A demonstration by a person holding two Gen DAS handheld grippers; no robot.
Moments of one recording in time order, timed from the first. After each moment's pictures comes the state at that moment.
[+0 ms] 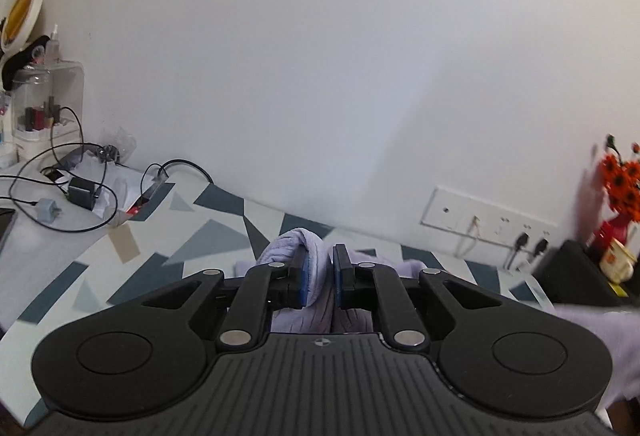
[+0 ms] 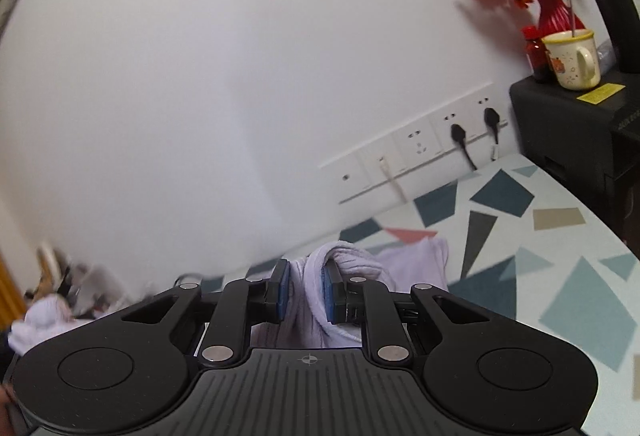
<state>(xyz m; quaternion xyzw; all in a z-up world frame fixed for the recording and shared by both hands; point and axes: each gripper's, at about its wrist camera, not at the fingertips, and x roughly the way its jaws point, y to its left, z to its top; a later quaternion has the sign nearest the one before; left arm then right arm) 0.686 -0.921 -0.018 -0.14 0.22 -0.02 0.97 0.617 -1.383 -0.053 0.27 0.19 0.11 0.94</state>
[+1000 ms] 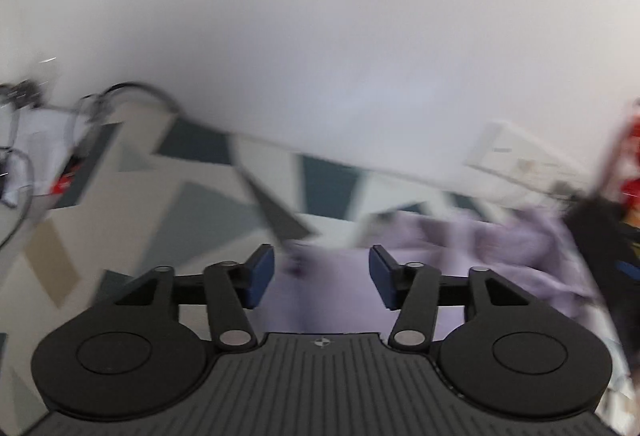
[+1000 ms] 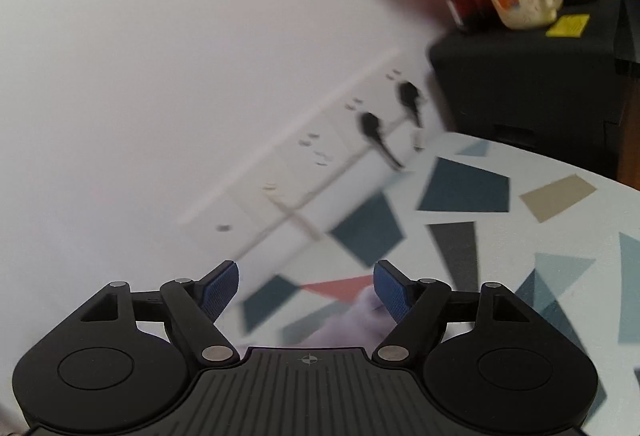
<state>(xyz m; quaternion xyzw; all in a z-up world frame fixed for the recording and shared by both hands) 0.861 -0.853 -0.114 -0.13 0.34 -0.15 0.92 0.798 -1.336 -0.106 0.34 0.20 -0.09 0.92</state>
